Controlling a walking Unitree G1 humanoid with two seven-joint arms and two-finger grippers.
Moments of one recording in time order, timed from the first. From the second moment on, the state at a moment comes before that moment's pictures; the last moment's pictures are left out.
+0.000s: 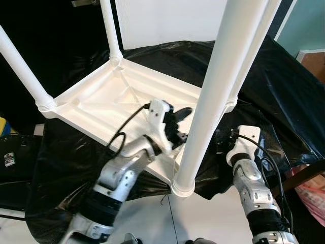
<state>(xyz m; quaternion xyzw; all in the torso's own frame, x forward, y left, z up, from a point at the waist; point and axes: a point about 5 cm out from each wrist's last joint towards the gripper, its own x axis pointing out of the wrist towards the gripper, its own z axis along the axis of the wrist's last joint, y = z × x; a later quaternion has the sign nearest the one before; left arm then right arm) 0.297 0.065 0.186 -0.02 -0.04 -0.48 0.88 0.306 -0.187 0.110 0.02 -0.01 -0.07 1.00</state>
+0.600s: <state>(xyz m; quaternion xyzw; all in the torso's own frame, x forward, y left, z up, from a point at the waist) 0.276 0.128 0.162 0.12 0.04 -0.45 0.88 0.289 -0.204 0.122 -0.03 -0.03 0.03 1.00</state>
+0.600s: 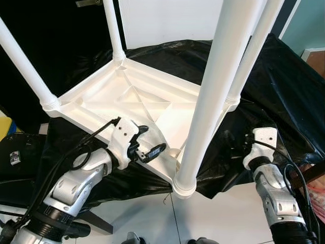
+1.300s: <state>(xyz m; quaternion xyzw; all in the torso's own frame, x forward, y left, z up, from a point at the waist) 0.273 0.127 0.139 0.27 0.07 -0.49 0.83 0.296 -0.207 0.134 -0.05 -0.05 0.05 1.00</state>
